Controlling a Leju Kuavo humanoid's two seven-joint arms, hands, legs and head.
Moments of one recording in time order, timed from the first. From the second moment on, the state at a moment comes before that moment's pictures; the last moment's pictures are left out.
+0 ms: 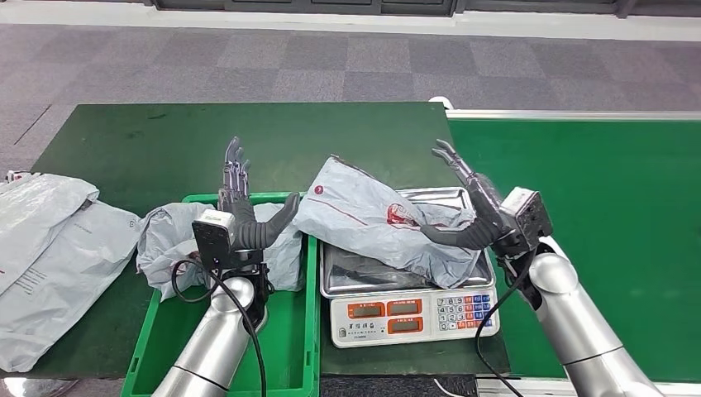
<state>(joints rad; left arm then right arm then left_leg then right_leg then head) -0.42 -0.23 -0.21 -1.01 0.02 0.33 -0.70 -0.42 -0.28 0.31 -1.31 -0.10 0.25 -0.55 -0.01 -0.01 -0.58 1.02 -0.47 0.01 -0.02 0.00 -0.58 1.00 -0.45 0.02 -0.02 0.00</state>
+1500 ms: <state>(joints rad) -0.85 -0.33 -0.85 -0.33 -0.55 0.03 0.05 -0.07 -0.10 -0.02 -1.68 0.13 0.03 -0.69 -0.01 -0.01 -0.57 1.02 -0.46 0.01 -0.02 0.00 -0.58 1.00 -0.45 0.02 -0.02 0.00</state>
